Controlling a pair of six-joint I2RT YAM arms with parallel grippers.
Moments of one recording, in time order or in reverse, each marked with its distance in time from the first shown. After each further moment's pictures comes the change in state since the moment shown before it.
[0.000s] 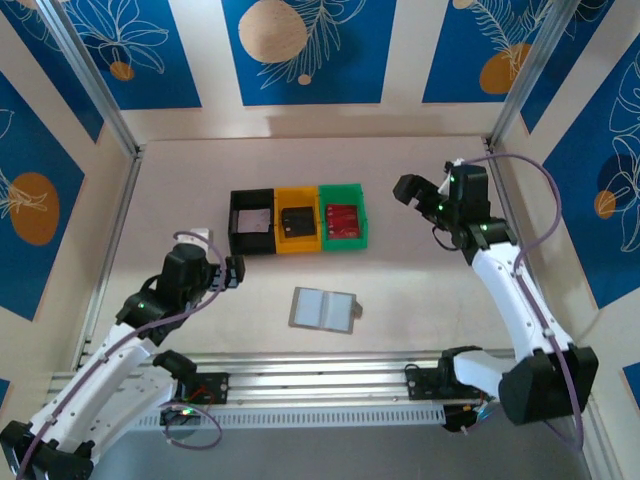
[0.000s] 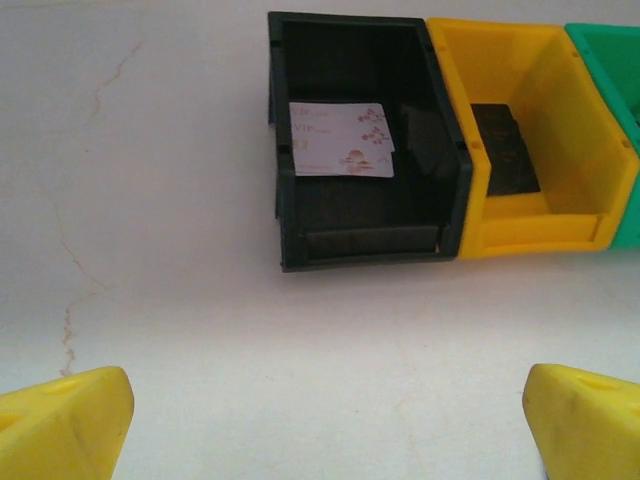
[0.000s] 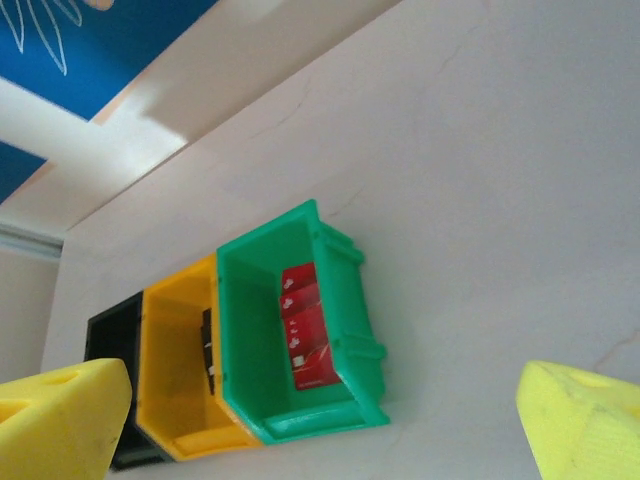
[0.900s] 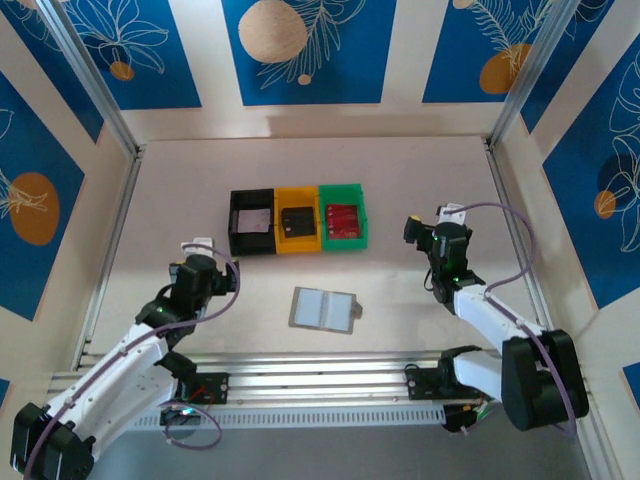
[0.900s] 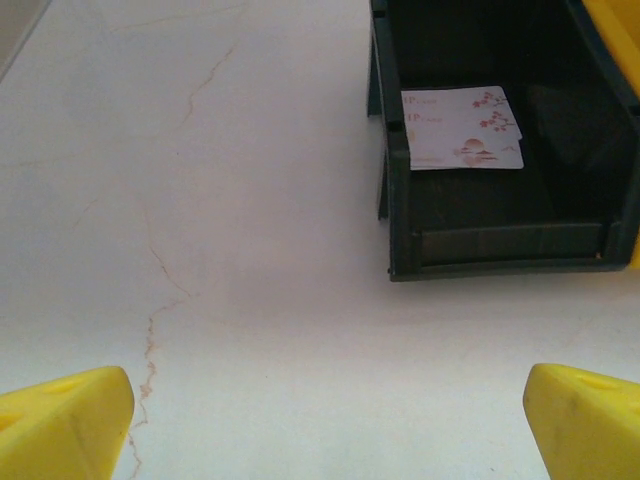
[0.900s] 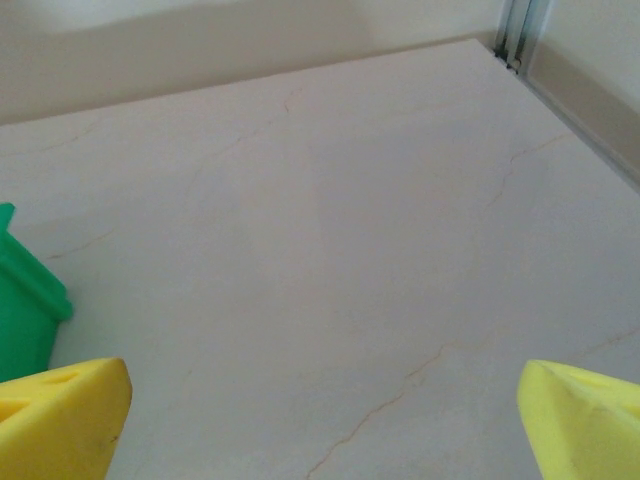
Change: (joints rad) left arm 0.001 0.037 -0.216 0.258 -0.200 0.101; right arm 0.029 0.046 -0.591 0.786 0.435 -0.420
